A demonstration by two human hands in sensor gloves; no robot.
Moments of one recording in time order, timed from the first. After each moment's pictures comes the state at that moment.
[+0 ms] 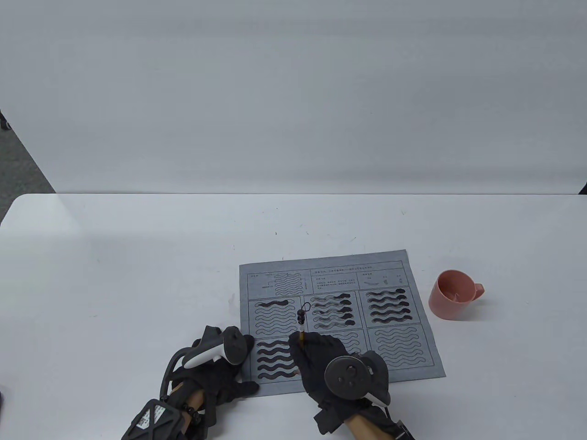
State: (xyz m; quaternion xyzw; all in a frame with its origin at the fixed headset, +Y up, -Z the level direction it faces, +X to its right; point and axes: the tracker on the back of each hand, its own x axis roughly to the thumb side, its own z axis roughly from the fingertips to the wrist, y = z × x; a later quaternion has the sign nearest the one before) left_hand -0.199 -0.790 -0.316 -0.40 -0.08 0.00 0.91; right_hand 0.050 -0.717 -0.267 0.25 -0.12 0.90 0.33
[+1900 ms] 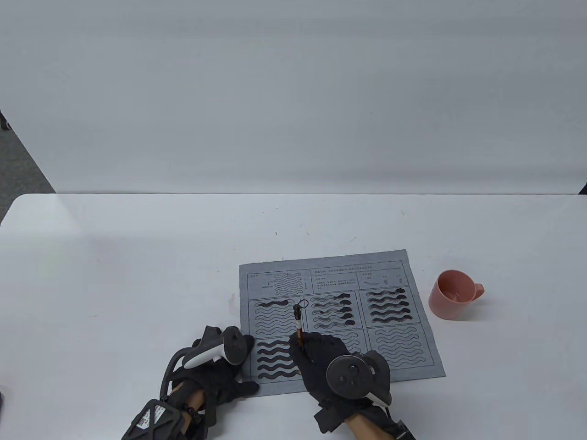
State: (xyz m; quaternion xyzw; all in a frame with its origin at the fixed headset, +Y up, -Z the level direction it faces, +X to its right) left_hand -0.199 -0.790 -0.316 -0.40 -0.08 0.00 0.91; right_hand 0.052 -0.714 -0.268 0.25 -0.13 0.90 0.34
